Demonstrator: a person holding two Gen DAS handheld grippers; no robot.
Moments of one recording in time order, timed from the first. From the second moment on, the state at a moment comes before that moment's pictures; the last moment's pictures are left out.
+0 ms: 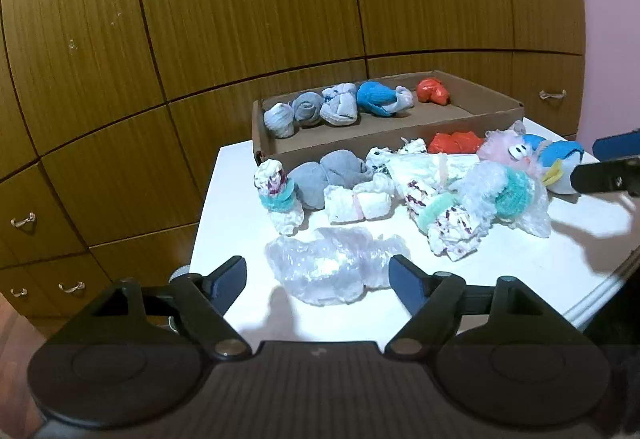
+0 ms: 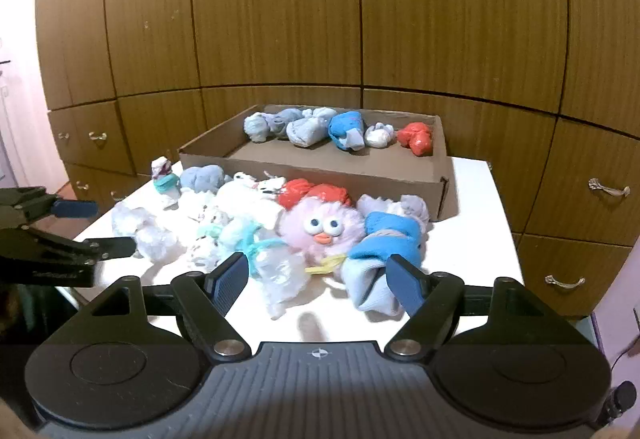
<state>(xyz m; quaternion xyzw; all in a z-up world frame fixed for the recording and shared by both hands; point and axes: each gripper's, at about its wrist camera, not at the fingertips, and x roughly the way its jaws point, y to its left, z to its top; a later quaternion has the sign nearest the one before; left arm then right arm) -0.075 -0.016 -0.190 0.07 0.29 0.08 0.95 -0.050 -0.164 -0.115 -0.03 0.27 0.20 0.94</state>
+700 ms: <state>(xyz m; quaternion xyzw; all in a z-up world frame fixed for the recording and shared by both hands) -0.065 -0.012 -0.200 0.06 0.30 0.07 0.95 -0.025 -0.117 -0.147 0.00 0.30 0.18 0.93</state>
